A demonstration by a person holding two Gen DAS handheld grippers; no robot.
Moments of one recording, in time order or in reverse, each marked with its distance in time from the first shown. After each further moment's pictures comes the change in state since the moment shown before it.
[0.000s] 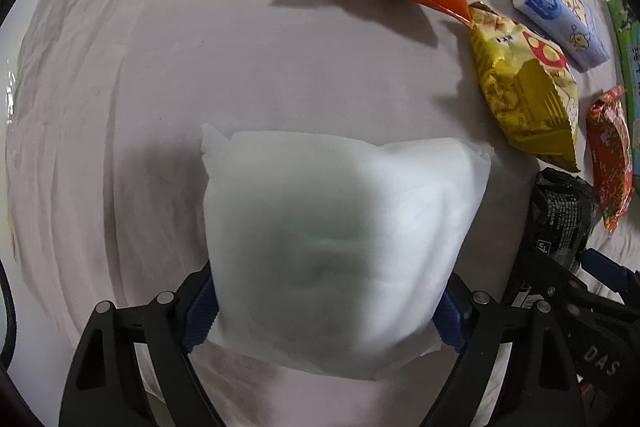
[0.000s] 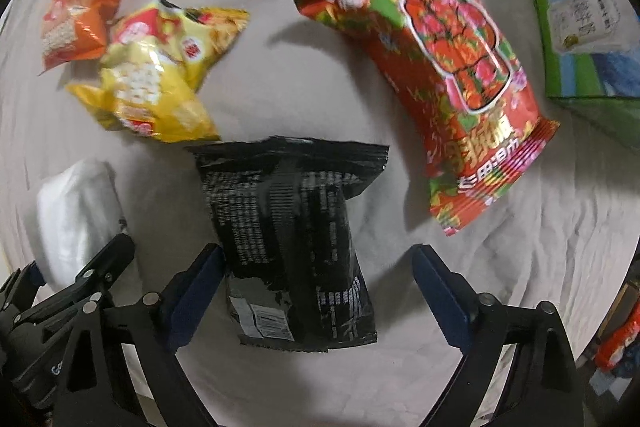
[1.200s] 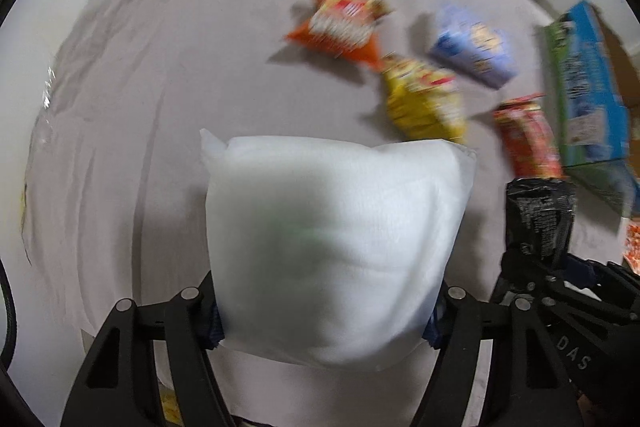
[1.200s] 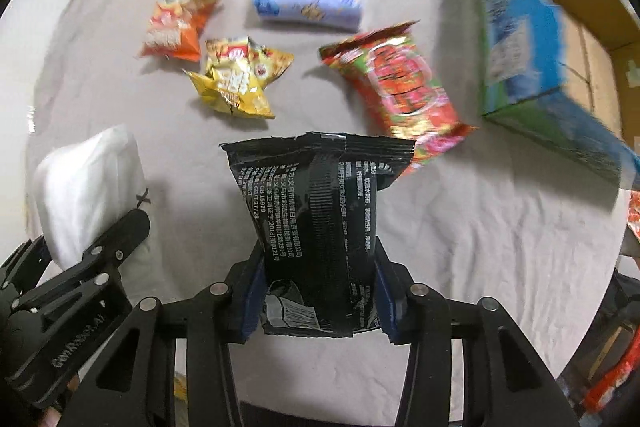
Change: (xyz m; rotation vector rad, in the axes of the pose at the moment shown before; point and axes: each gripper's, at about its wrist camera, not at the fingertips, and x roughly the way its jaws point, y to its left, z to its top) left arm -0.074 -0.008 -0.058 -0.024 -0.179 -0.054; right arm -0.114 -0.032 -0.074 -0.144 -0.169 0.046
